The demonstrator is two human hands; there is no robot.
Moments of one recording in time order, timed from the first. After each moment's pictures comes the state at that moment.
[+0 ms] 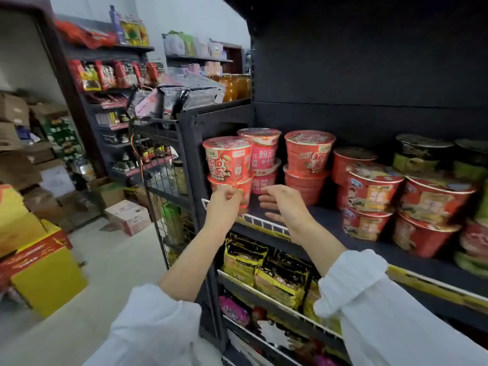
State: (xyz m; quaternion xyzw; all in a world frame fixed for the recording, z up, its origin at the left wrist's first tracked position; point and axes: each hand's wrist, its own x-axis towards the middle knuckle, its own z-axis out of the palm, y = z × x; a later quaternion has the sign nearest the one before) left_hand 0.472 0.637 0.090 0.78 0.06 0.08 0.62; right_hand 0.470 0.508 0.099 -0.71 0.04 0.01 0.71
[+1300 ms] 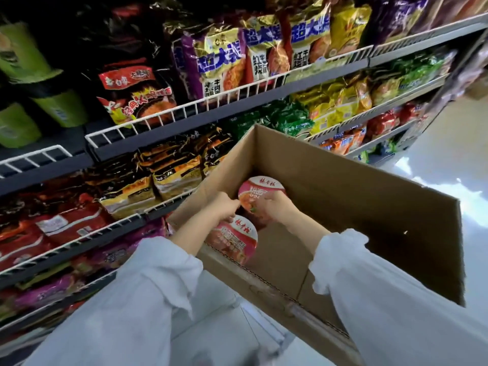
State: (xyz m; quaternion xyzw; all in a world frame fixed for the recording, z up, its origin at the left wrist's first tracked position) left_hand -0.001 -0.065 -0.113 0.84 -0.27 -0.41 0.23; right_hand -0.131 -0.124 -0.098 -0.68 0.50 -0.05 0.54
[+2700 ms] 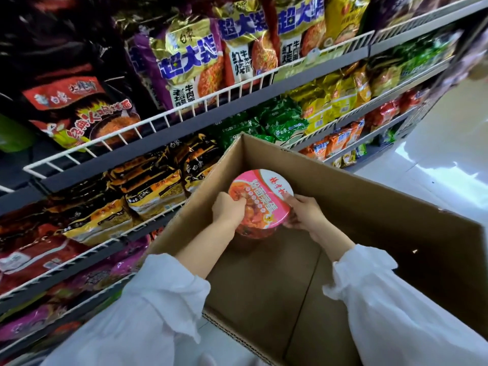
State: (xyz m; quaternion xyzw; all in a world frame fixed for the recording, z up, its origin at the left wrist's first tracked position) left_hand -0.015 -0.149 -0.131 0.85 -0.18 -0.33 0.36; right_hand -0.160 -0.222 -0.138 -0.49 0.58 -0.13 0.63
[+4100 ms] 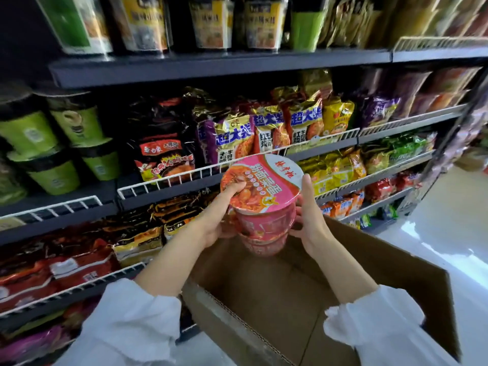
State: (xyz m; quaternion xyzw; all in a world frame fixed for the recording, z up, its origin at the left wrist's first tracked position) left_hand -0.005 -0.042 0.046 0.65 -0.21 -0.50 0.53; right_hand -0.151 -0.119 0.045 -0.52 0.44 -0.29 0.67
